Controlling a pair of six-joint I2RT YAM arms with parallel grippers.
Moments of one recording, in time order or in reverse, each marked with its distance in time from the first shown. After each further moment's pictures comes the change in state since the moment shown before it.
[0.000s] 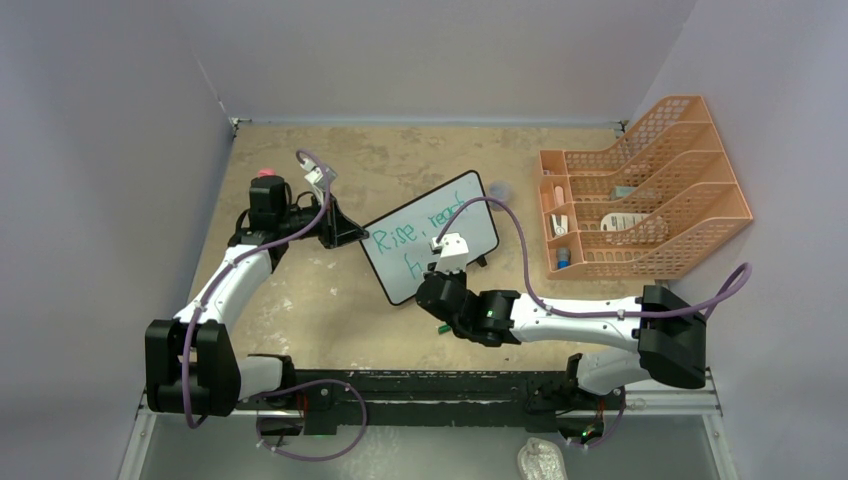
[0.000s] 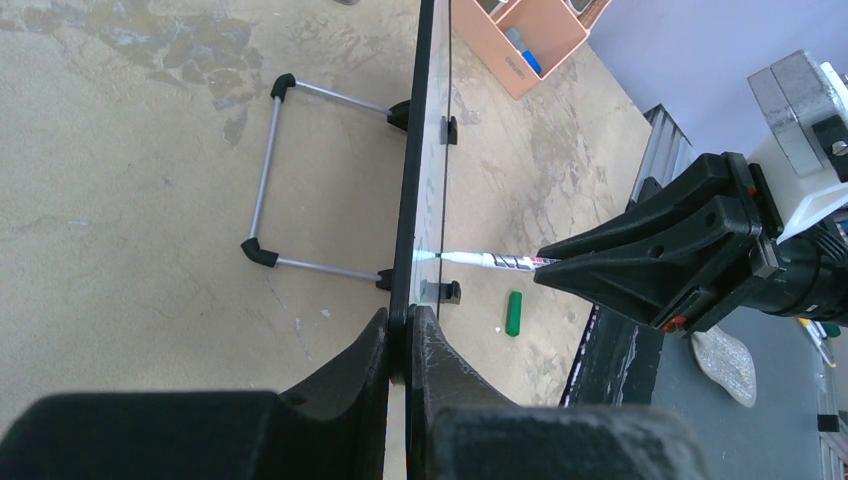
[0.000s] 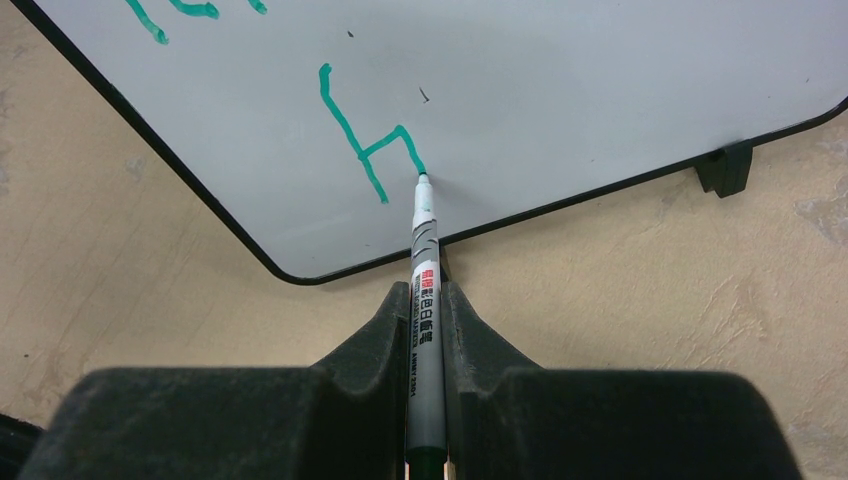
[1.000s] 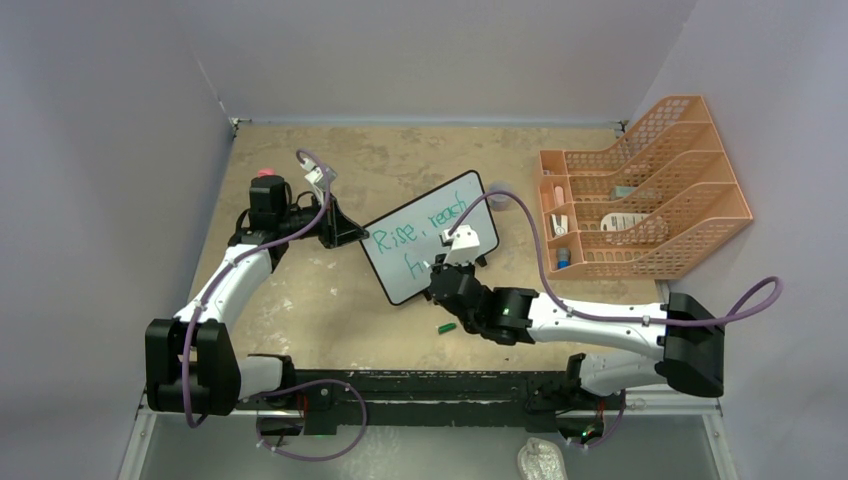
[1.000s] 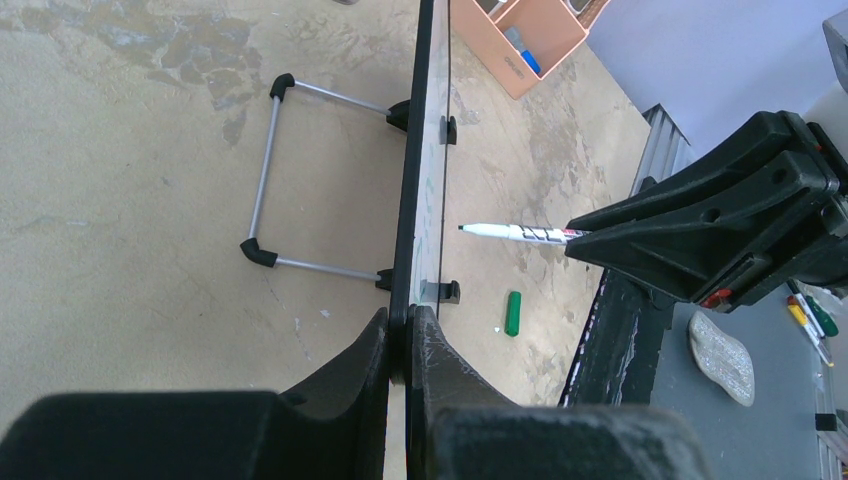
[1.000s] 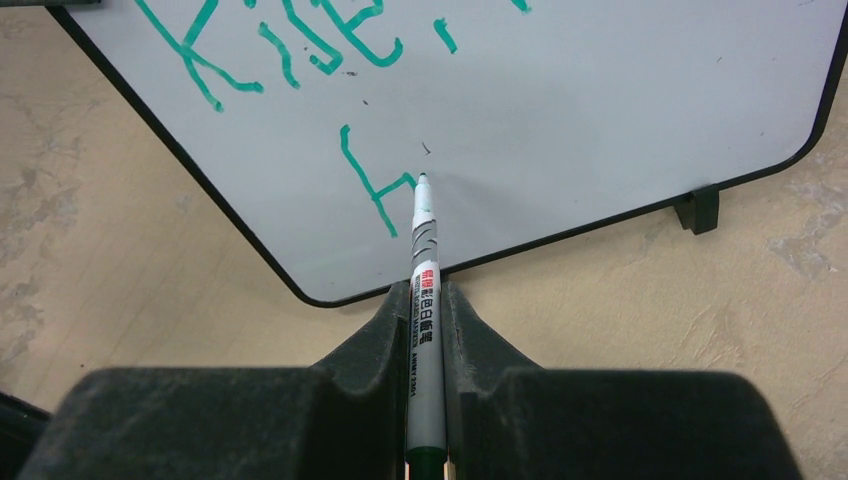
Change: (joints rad) left arm 0.000 0.003 0.002 0.000 0.001 0.000; right arm -0.018 -0.103 -0.017 0.032 -0.006 -0.058
